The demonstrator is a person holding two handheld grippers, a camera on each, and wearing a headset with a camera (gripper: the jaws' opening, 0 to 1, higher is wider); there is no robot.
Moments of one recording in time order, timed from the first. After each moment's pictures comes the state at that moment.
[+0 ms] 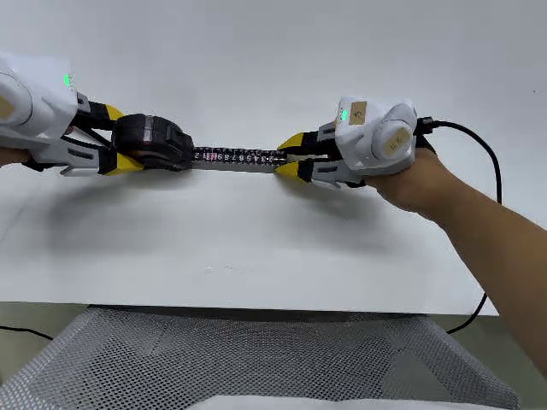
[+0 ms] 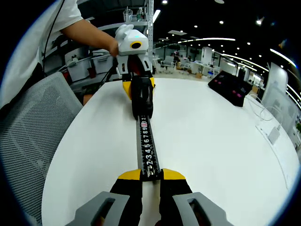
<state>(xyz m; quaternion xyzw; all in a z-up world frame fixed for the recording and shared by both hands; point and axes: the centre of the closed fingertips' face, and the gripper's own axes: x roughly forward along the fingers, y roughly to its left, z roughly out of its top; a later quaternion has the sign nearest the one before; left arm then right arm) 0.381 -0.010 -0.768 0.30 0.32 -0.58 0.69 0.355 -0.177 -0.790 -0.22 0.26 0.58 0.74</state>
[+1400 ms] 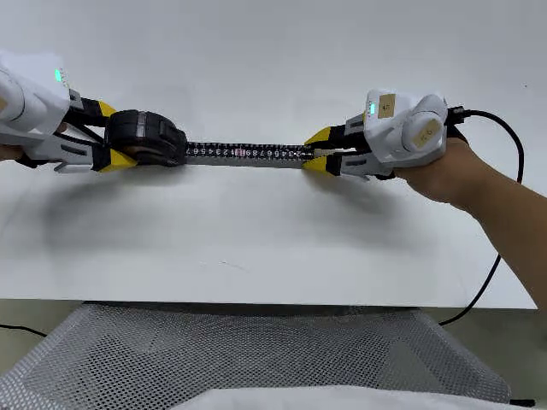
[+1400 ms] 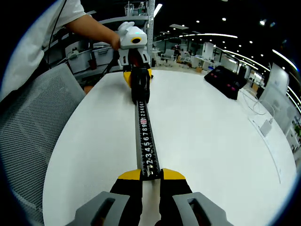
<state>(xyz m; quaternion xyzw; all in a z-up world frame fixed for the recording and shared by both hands) 0.382 -0.011 -0.767 0.30 0.32 -0.57 0.69 0.348 -0.226 -0.787 -0.25 0.28 0.57 0.73</state>
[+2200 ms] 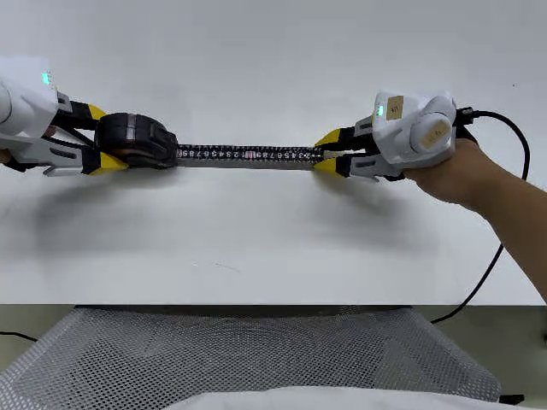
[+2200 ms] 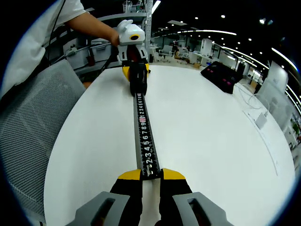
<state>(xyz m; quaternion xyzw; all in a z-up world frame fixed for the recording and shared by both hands) 0.380 -0.012 -0.767 0.30 0.32 -0.57 0.69 0.346 -0.253 -0.789 -0.26 0.30 0.56 0.73</state>
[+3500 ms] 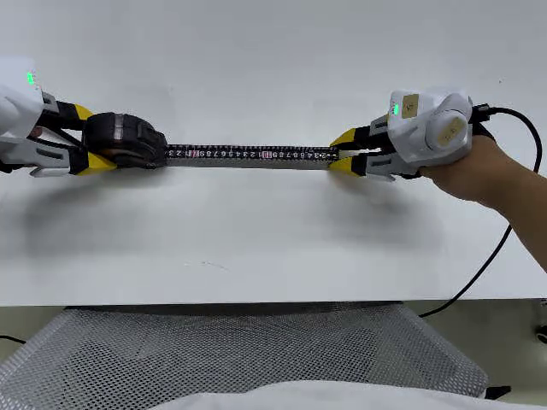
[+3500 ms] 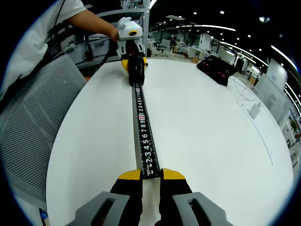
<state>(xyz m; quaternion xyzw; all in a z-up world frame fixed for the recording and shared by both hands) 0.381 -0.011 -0.768 0.30 0.33 -0.57 0.69 0.338 -0.292 -0.787 -0.28 0.32 0.54 0.73</state>
